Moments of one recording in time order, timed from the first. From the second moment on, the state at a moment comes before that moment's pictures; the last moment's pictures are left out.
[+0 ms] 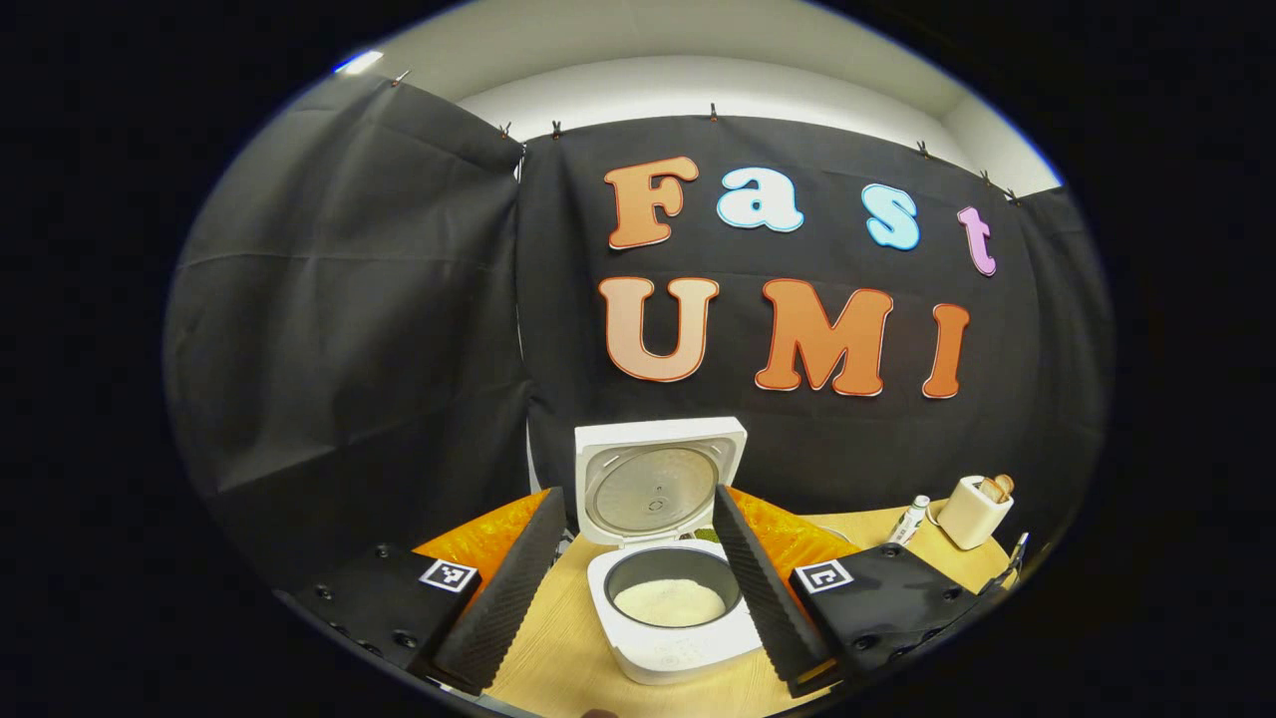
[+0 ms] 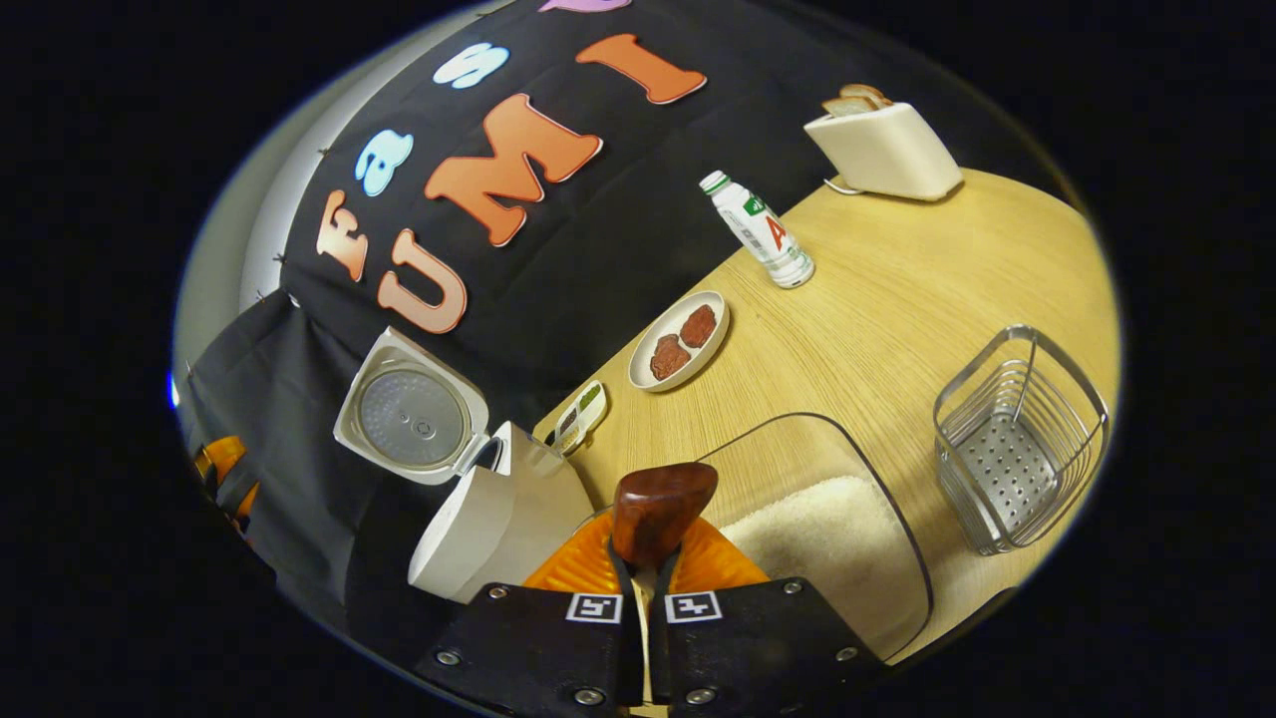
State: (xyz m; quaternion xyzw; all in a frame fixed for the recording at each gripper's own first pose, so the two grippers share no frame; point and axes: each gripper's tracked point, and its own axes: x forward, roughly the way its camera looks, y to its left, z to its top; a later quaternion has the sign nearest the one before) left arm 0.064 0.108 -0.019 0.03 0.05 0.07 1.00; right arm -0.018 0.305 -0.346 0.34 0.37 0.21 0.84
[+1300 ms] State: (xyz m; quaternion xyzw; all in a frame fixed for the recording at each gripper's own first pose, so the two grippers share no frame) left arm 0.098 0.175 -0.018 0.02 0.05 0.05 1.00; right arm 0.042 0.349 -0.181 0.46 0.29 0.18 0.82
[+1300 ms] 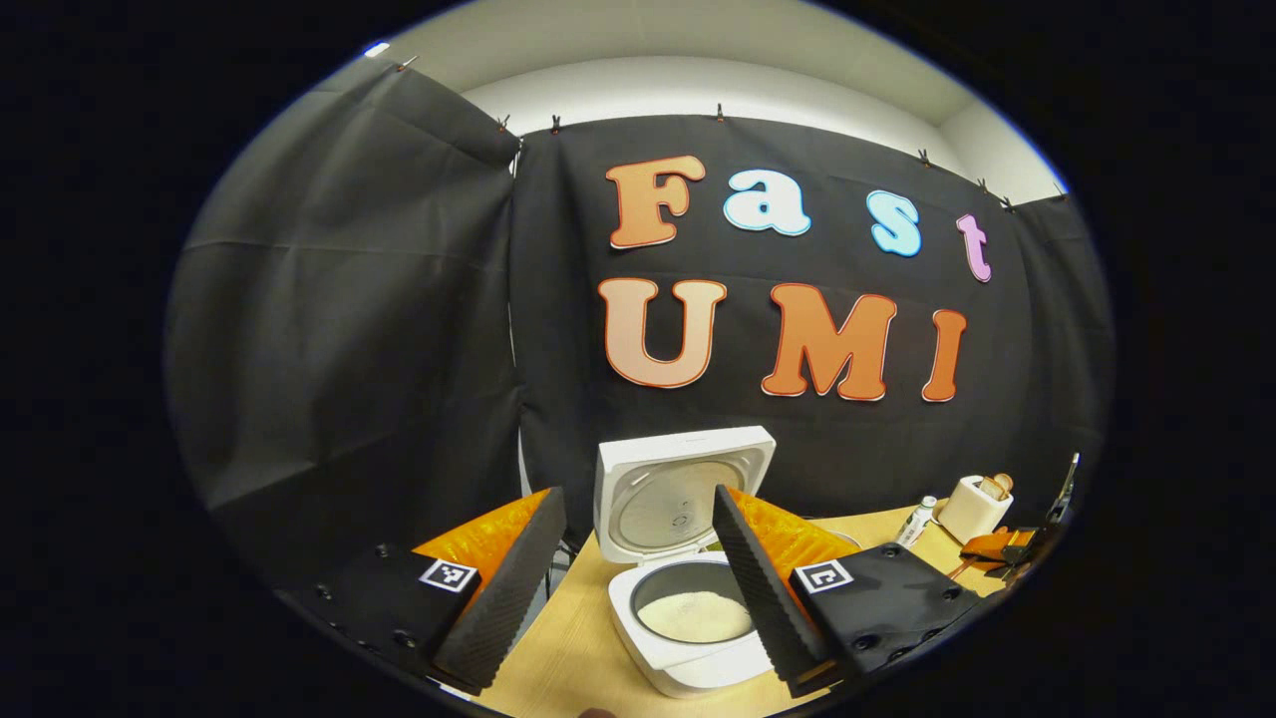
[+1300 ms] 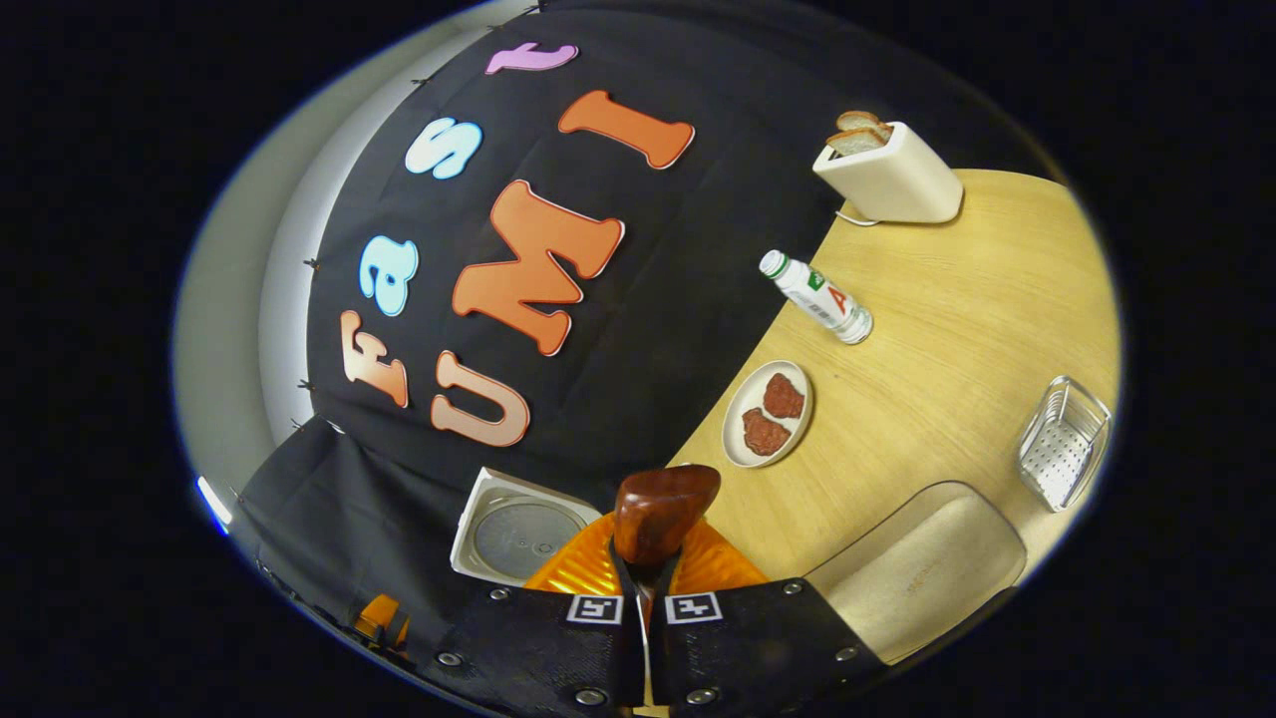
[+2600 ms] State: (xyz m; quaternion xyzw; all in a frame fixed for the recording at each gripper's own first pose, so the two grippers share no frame) left arm 0.095 0.243 -0.032 -0.02 0.06 0.05 1.00; right arm 0.079 0.568 -0.113 0.25 0.22 0.28 0.90
